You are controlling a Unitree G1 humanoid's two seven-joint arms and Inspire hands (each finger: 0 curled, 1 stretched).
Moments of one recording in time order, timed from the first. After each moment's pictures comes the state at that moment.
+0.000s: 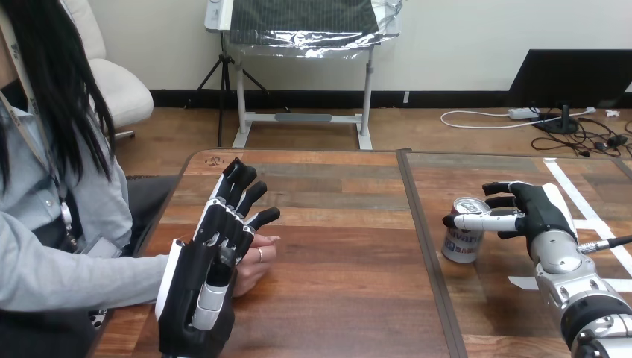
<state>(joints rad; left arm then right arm) -0.05 -0.06 0.09 0.76 -0.42 -1.03 -0.66 -0.77 -0.35 -0.08 1.35 -0.24 -0.08 -0.12</state>
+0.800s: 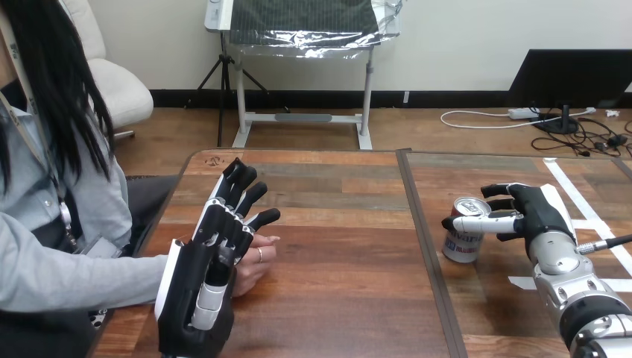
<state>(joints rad) -0.05 -0.06 0.09 0.76 -0.42 -1.03 -0.65 -0.77 -0.34 -0.06 1.36 -0.24 -0.08 -0.12</state>
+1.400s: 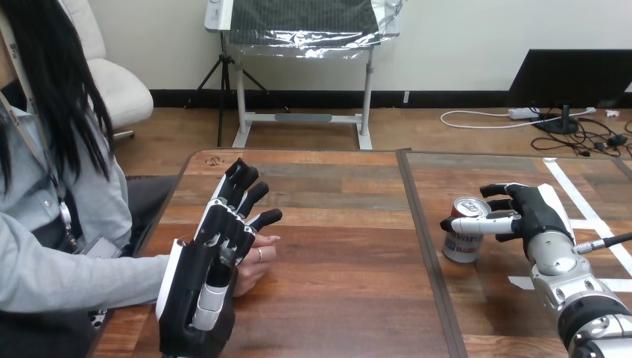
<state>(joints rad) -0.05 -0.06 0.09 0.76 -0.42 -1.03 -0.66 -0.77 -0.34 -0.04 1.36 -0.25 -0.07 -0.13</state>
